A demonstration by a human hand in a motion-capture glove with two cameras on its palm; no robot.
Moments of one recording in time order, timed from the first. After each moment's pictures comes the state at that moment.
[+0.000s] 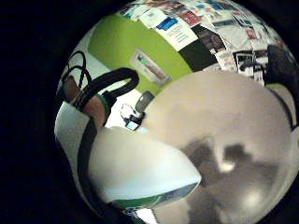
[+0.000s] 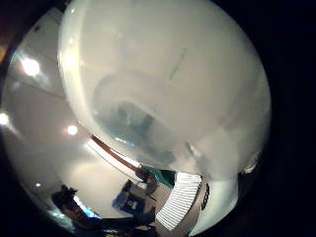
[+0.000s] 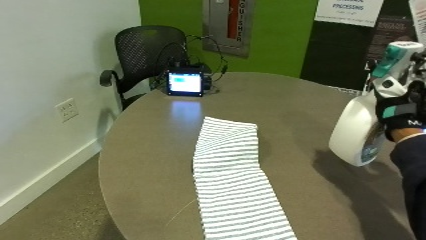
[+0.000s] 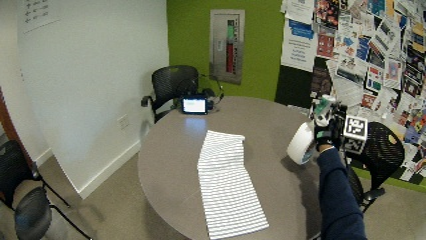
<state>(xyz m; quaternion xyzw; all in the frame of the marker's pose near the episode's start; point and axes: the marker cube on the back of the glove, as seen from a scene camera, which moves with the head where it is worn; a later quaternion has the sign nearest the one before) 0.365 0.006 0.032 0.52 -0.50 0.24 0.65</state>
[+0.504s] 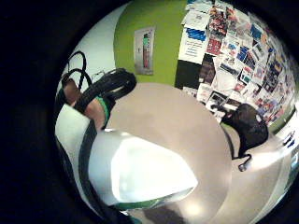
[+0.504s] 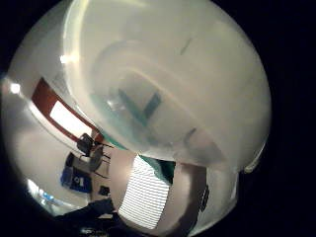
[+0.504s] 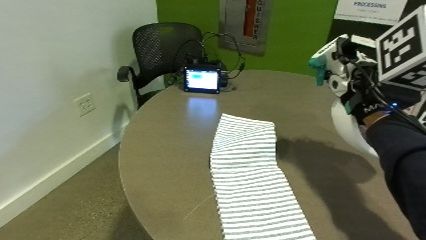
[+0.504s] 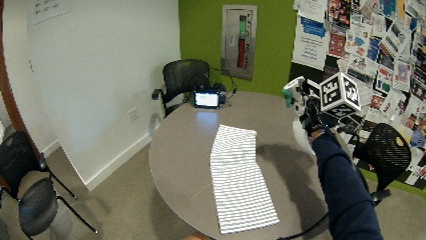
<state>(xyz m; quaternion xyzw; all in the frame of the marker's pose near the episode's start) 0.288 -0.003 -0.054 0.46 -0.13 0.23 0.85</state>
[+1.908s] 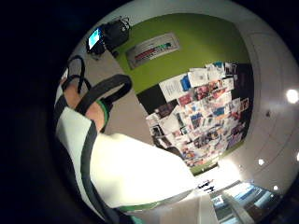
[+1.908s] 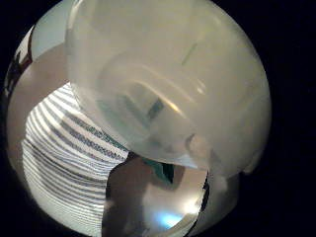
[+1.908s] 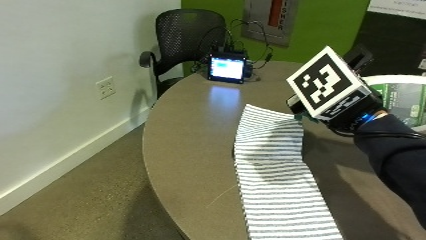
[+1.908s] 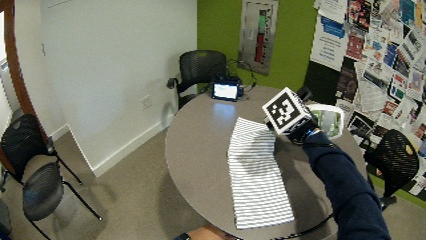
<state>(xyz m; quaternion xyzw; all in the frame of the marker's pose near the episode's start) 0.256 -0.034 -0.036 0.33 0.40 0.18 0.84</state>
